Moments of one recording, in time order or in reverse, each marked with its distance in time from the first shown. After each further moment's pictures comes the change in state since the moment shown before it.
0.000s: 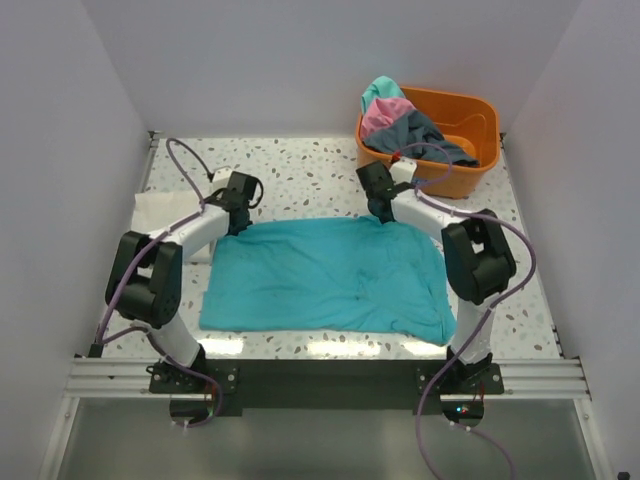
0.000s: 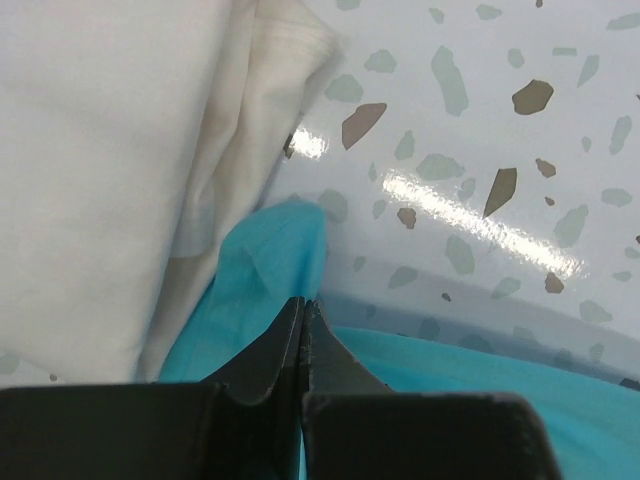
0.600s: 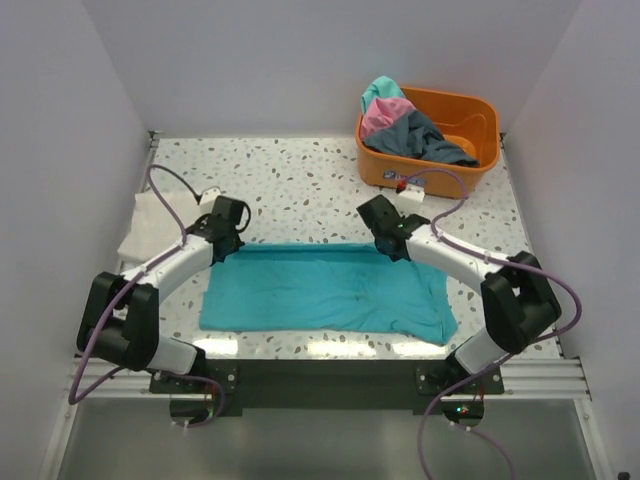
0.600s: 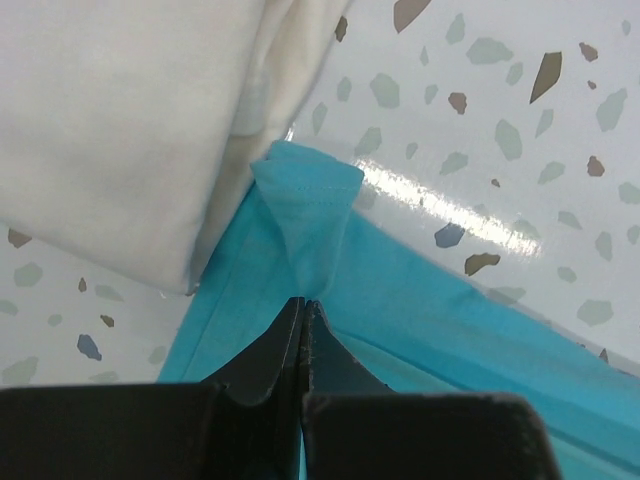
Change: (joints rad) left arm 0.000 -0.273 -0.269 0.039 0.072 -0.030; right arm 0.140 -0.367 -0.329 -0.101 0.072 0.067
